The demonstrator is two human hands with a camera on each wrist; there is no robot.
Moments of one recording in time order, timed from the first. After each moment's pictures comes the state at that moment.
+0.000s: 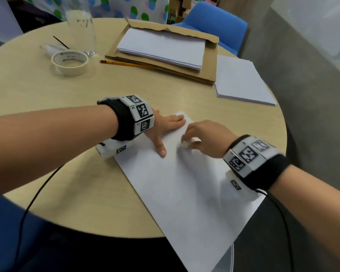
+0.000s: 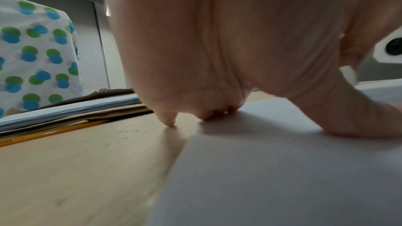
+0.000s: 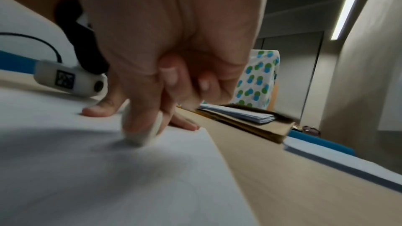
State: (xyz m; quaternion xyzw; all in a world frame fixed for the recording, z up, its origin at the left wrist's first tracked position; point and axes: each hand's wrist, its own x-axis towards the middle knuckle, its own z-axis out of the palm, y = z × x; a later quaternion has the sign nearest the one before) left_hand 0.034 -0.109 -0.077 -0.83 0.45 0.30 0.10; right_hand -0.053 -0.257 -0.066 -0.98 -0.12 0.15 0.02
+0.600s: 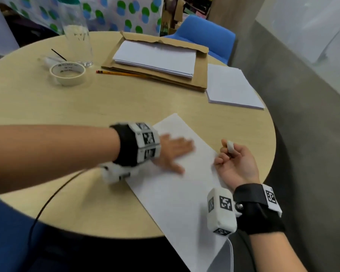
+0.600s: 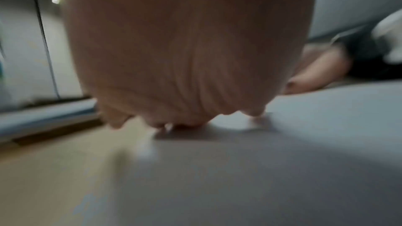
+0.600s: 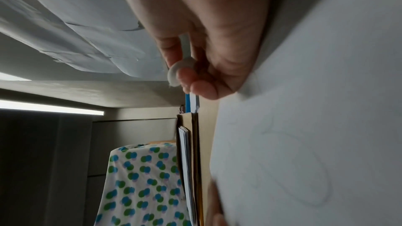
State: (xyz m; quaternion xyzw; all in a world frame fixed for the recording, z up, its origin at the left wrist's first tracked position) left_hand -0.025 -0.121 -0.085 -0.82 0.49 0.26 0.13; right_hand -0.115 -0.291 -0.104 -0.35 0.32 -0.12 0.87
